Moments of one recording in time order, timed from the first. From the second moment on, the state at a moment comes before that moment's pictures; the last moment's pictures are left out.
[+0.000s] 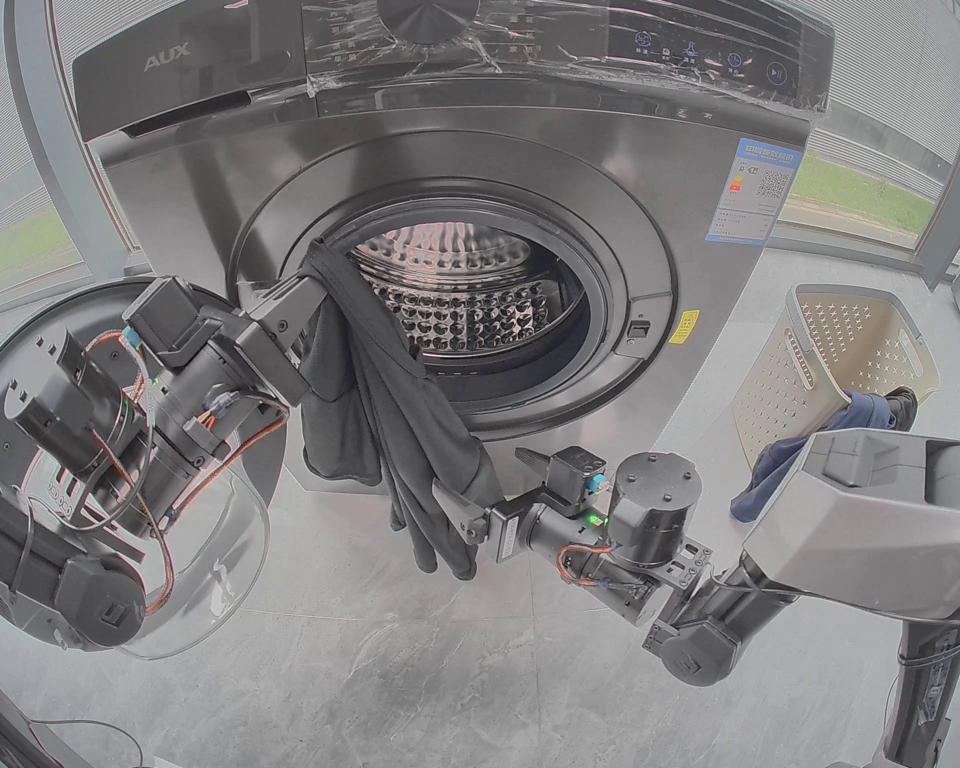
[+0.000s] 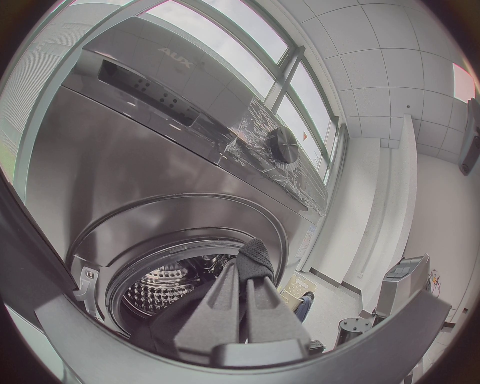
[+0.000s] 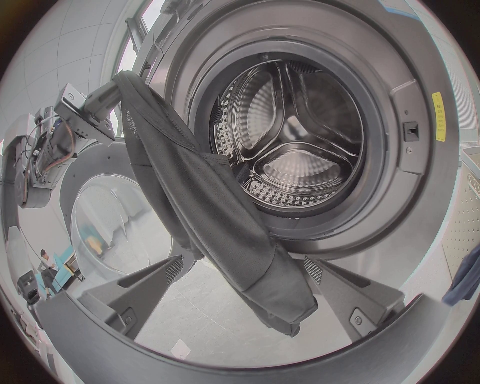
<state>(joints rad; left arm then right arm) -0.44 1.67 -0.59 -1.55 -0.23 -0.25 0.77 2.23 -0.85 -1.40 -0.08 0.13</state>
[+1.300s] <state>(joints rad) -0.44 1.67 -0.58 -1.55 -0.23 -0.25 0.72 2.25 -0.95 -1.40 -0.08 0.12</state>
